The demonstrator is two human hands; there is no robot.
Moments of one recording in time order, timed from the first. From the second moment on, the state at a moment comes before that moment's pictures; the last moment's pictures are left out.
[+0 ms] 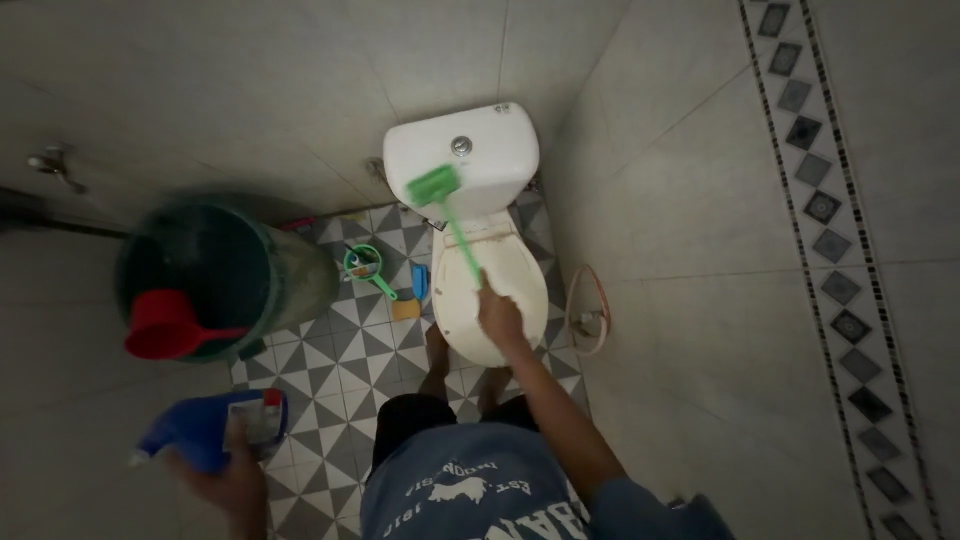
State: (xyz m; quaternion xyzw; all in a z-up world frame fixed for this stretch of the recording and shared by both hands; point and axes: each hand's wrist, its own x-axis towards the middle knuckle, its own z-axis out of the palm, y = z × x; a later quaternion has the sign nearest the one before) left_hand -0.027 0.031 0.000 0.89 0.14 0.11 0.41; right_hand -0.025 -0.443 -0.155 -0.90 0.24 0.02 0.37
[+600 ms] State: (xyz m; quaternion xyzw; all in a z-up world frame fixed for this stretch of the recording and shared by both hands) left_hand -0.035 0.049 -0.006 0.90 0.11 0.15 0.40; right_hand -0.053 -0.441 -0.186 -0.86 0.26 -0.03 0.43
